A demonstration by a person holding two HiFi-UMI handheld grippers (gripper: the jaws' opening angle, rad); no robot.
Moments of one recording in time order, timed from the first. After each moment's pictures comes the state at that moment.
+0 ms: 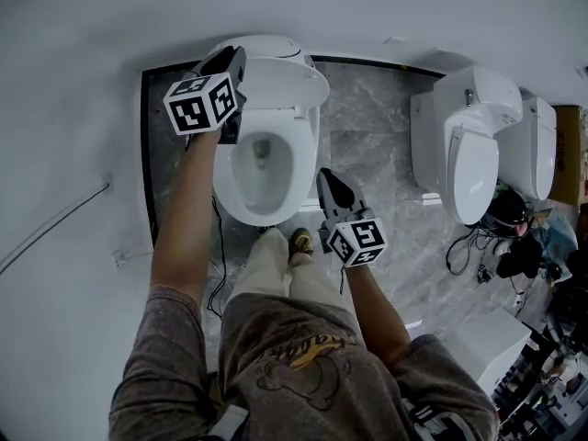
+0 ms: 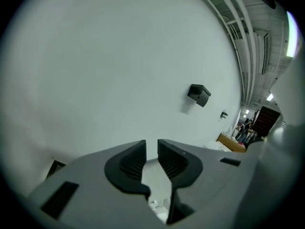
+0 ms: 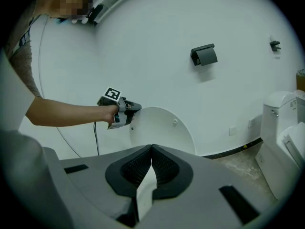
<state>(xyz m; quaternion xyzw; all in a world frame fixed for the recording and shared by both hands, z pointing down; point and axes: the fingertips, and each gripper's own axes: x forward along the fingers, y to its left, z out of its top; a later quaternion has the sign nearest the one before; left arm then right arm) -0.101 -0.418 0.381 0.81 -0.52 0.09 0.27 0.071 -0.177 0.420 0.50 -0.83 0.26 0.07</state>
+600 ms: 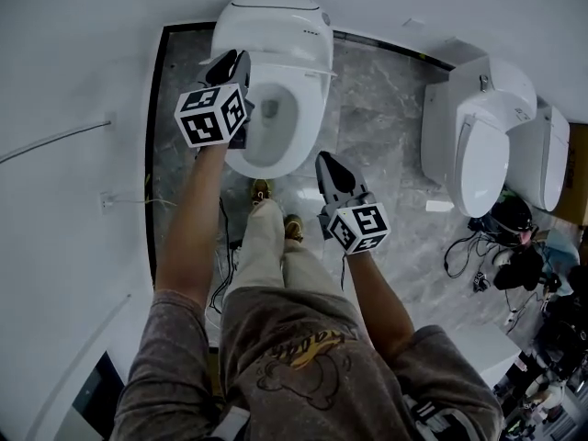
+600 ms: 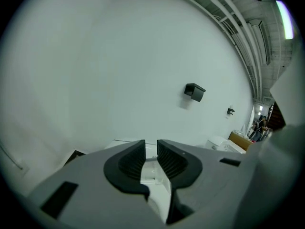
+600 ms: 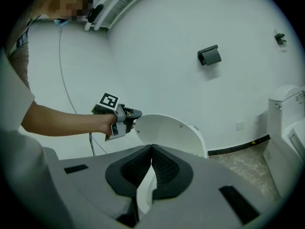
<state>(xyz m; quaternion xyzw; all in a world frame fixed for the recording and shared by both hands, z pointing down) -0.107 -0.239 0.400 0.77 -0.59 0.08 0.24 0.075 -0.062 0.427 0.43 -0.87 0.25 0.06</state>
